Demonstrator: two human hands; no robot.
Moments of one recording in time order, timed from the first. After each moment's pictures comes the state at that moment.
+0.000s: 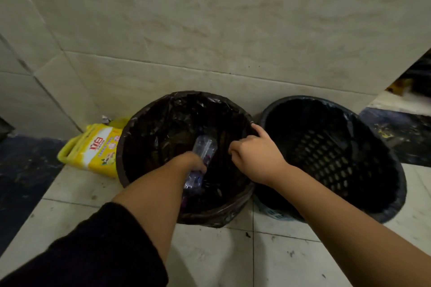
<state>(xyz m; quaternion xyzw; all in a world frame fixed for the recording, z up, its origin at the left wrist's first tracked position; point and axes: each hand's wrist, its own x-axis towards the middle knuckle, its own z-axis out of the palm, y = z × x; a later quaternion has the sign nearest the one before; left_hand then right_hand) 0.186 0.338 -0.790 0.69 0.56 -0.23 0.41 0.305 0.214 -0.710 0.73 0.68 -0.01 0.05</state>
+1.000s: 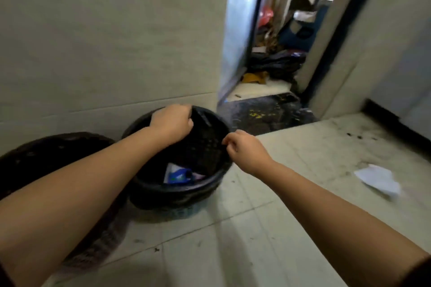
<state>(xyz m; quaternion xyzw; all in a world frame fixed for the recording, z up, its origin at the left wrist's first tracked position) 0.378 0.188 -0.629 0.97 0.22 0.05 0.07 0.452 0.005 -0.673 0.89 0.41 -0.04 -0.21</state>
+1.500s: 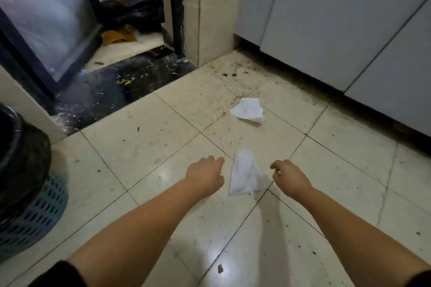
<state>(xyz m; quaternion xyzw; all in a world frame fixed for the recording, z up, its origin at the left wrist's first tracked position) 0.495 -0.231 -0.796 0.97 -0.10 -0.19 0.10 0.511 -0.462 -0.815 0.97 -0.05 -0.16 -0.15</state>
